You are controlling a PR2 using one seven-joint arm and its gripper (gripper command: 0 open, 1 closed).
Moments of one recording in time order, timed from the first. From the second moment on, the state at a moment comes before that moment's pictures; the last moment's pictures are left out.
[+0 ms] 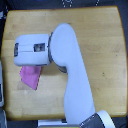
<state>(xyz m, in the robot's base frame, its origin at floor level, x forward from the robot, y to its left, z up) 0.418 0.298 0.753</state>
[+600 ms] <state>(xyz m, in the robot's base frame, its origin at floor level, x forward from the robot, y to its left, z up) 0.470 0.275 0.824</state>
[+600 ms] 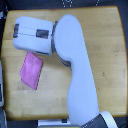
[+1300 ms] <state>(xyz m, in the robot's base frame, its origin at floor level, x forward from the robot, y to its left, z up) 0.492 0.179 0.914</state>
